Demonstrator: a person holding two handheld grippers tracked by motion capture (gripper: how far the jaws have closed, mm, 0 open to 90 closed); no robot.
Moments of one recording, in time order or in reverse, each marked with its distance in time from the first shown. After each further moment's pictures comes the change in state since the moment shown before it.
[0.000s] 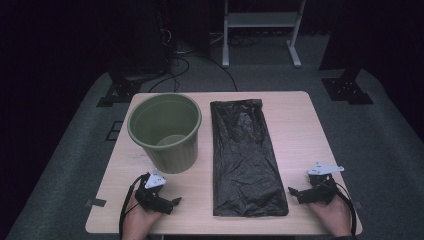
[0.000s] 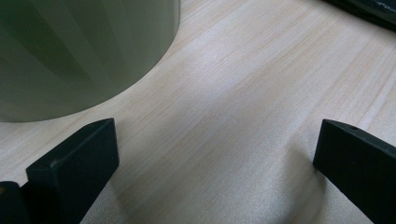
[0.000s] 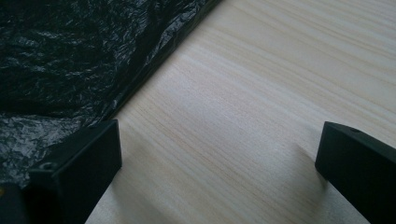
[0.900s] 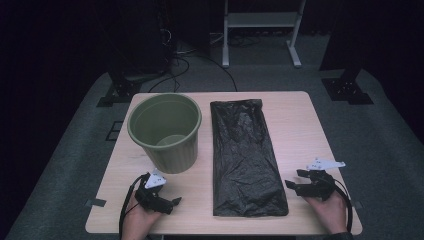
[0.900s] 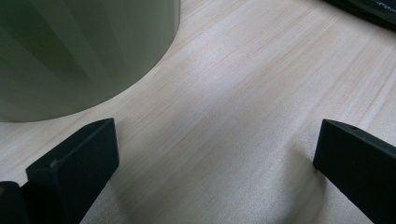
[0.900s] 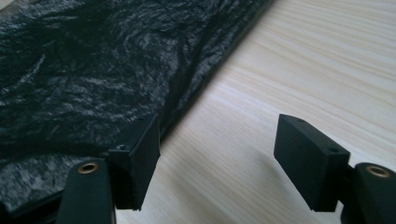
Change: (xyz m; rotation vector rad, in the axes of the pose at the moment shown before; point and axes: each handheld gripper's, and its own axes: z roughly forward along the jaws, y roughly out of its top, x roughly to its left) left arm 0.000 0.000 0.000 0.000 0.000 0.000; right arm 0.004 0.016 -0.003 -0.052 0.091 0.061
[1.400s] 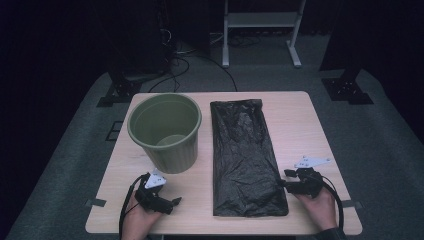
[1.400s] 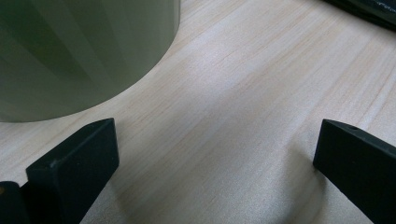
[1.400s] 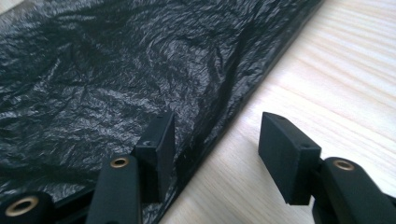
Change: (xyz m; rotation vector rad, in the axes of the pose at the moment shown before) left arm 0.000 0.000 0.000 0.000 0.000 0.000; right arm 0.015 0.014 0.022 0.032 0.041 -0.040
